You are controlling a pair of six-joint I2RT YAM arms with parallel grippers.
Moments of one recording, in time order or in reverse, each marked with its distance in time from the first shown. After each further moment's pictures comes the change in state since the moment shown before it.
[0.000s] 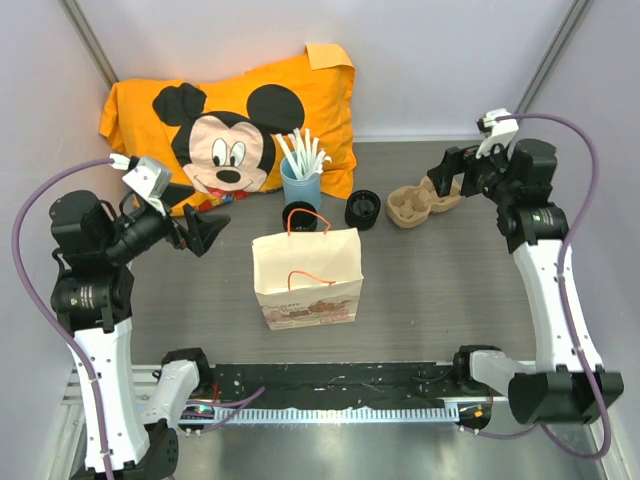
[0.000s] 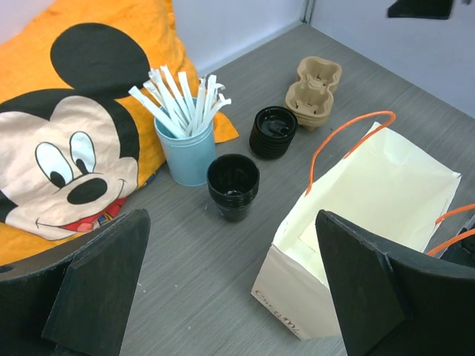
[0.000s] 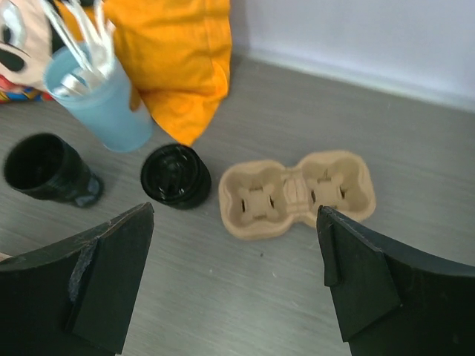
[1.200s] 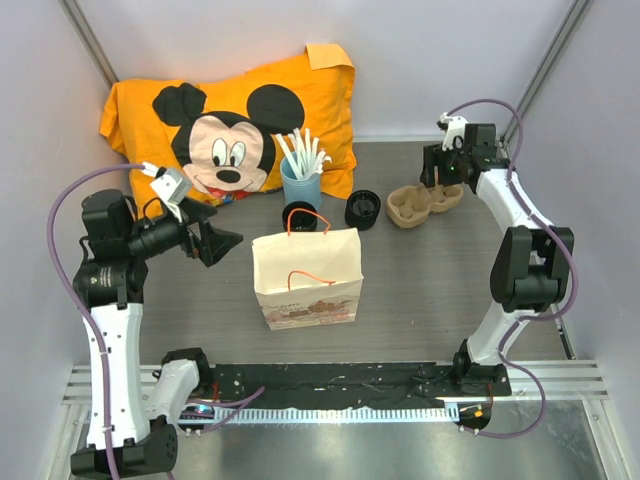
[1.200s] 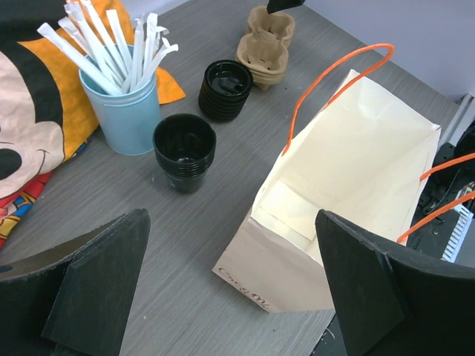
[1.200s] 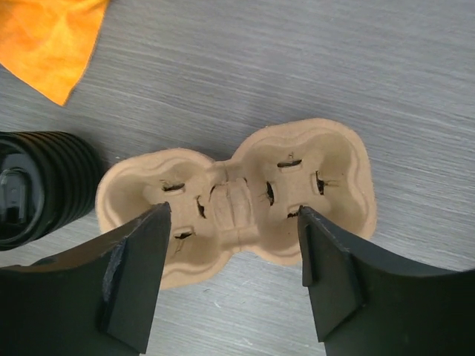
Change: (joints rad) left arm 0.000 0.009 -0.188 -0.003 0.142 0.055; right arm 0.000 0.645 0.174 0.037 0.128 -0.107
